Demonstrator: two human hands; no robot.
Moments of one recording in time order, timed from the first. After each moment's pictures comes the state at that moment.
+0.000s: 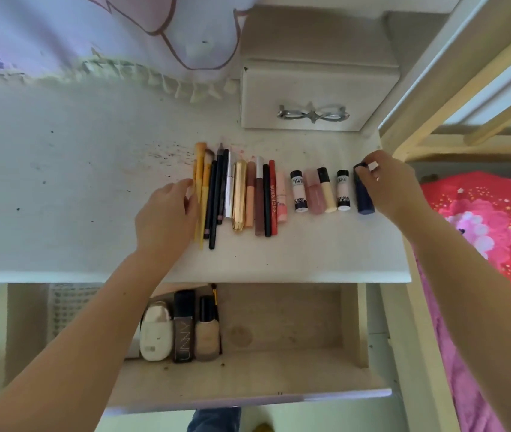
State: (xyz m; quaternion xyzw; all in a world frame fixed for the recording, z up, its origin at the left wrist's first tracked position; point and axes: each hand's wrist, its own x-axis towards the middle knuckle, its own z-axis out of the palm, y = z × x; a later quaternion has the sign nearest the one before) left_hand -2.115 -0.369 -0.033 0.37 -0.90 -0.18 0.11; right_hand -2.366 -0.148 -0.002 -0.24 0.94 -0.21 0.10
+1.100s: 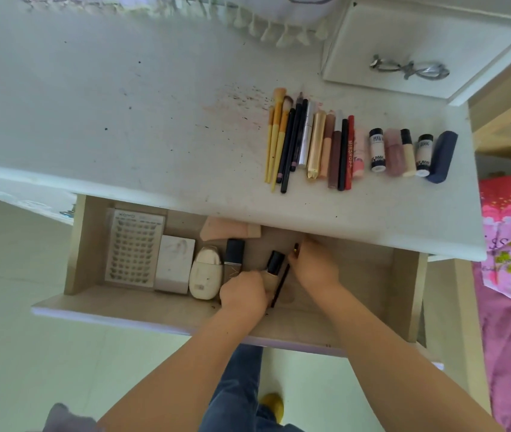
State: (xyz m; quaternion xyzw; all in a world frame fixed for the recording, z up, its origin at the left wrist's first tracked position) left_hand -2.013 -0.241 -0.129 0.42 -0.83 -0.24 -0.28; right_hand -2.140 -0.184 -0.140 -0.30 0.91 -0.06 0.28
